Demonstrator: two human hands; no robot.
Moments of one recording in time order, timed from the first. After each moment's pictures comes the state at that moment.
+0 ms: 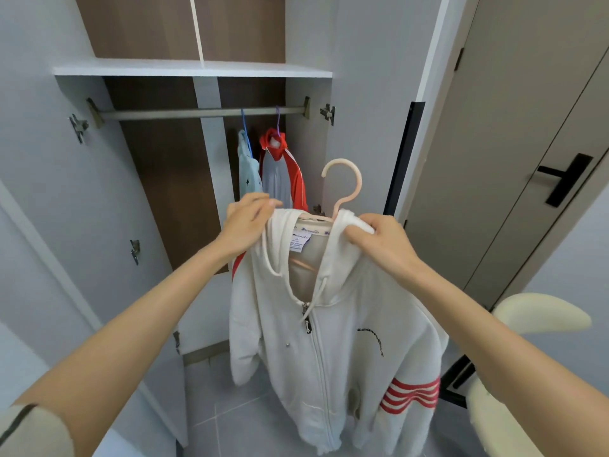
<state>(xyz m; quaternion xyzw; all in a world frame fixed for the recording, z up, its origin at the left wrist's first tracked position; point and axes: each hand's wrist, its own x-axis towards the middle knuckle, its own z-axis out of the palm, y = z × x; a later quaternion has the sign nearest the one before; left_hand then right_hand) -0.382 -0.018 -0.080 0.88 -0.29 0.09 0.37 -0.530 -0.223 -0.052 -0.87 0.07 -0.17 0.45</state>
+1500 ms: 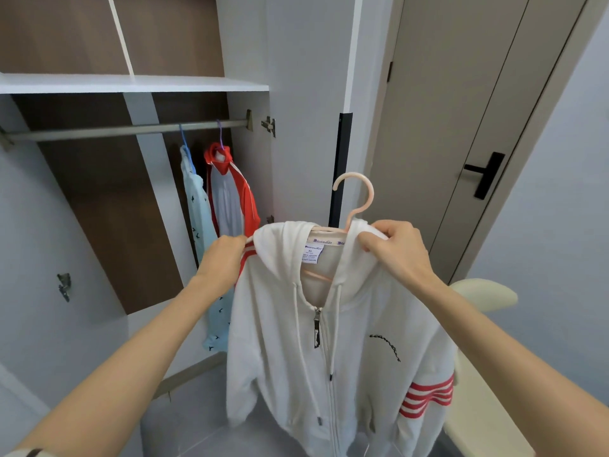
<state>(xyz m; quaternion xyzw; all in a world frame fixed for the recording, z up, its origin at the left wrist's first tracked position) -0.395 -0.086 -0.113 0.93 -0.31 0.12 0.15 -0.580 -0.311 -0.050 -0.87 0.21 -0.26 0.37</state>
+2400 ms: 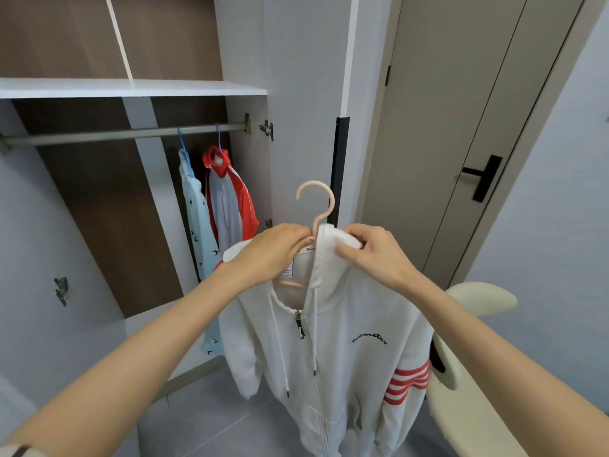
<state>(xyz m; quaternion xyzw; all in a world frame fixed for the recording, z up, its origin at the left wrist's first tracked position) -0.437 -0.140 -0.061 0.82 -0.54 0.10 0.18 -0.564 -0.310 -0.051 -0.90 0.07 -0.21 0.37</state>
